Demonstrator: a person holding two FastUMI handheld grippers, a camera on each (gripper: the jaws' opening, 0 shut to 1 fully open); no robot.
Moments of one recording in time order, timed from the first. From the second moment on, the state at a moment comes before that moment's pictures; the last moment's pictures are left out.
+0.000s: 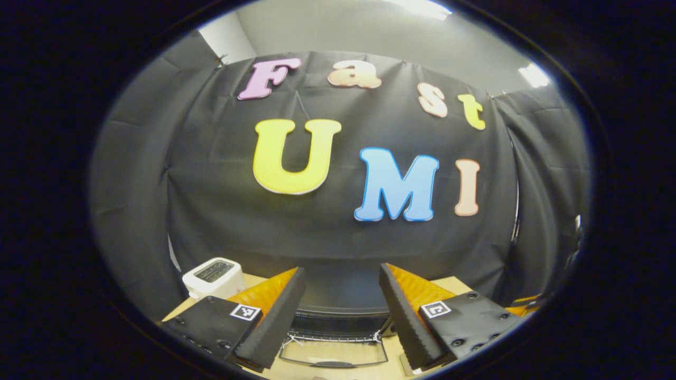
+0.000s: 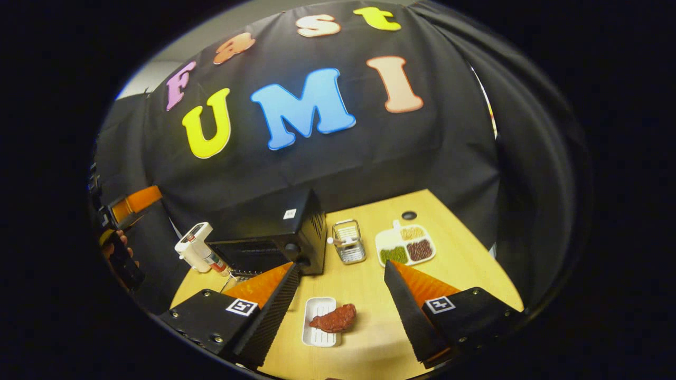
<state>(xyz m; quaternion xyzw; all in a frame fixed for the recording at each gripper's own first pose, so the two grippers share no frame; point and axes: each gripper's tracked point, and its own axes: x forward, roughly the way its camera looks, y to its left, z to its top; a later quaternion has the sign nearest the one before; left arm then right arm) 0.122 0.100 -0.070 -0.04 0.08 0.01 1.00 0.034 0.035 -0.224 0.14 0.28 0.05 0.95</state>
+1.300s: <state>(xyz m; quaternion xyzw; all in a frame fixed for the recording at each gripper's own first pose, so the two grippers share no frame) 0.058 0.119 -0.022 -0.01 0.06 0.09 0.99 0.037 0.094 -0.391 0.40 0.41 0.10 0.81</state>
